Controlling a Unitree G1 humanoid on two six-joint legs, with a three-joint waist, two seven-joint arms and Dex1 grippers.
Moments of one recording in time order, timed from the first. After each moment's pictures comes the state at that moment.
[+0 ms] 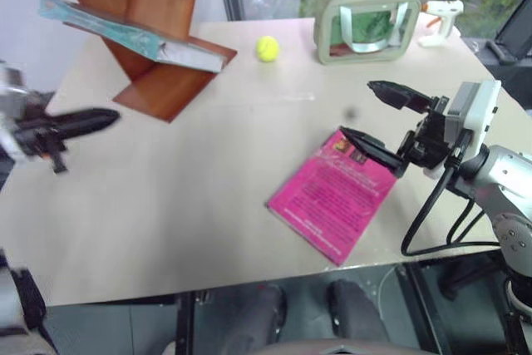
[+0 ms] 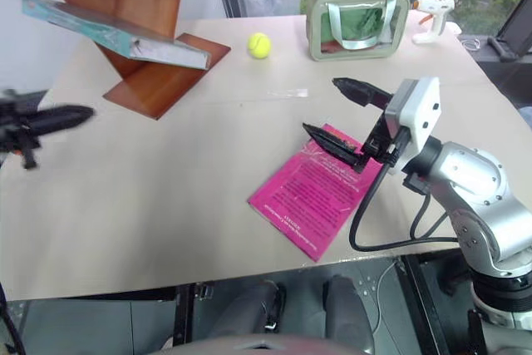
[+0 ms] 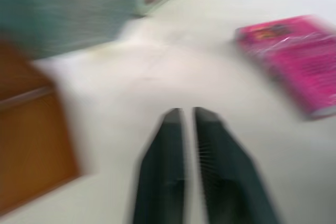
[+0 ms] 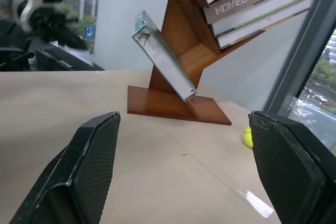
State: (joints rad) left arm -0.45 1.01 0.38 0.39 -0.55 0.30 -1.52; right arm -0.34 -0.63 -0.10 -0.62 0.67 0.42 0.65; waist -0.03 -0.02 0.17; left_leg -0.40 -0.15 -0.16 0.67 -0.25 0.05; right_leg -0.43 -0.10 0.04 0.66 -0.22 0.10
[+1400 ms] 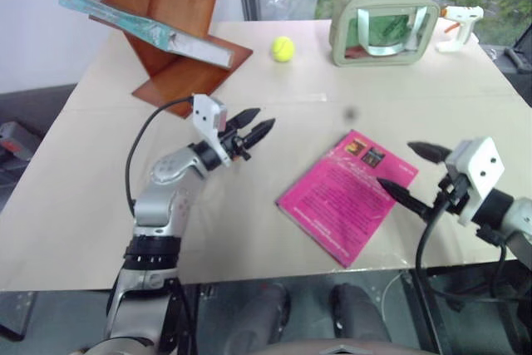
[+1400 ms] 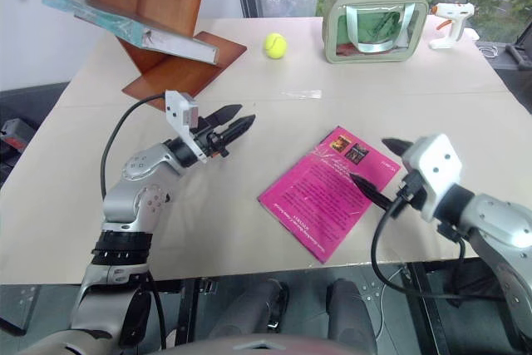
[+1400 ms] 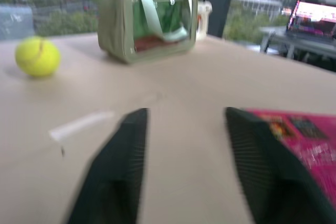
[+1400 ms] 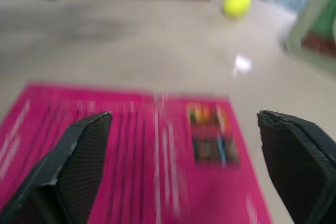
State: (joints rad) left arm -0.39 0.45 0.08 -0.02 -0.46 0.34 -0.77; right arm 0.25 -0.79 -0.38 -0.78 0.61 0.58 0.60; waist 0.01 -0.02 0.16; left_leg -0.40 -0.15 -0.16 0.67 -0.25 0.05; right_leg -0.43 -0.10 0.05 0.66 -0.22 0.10
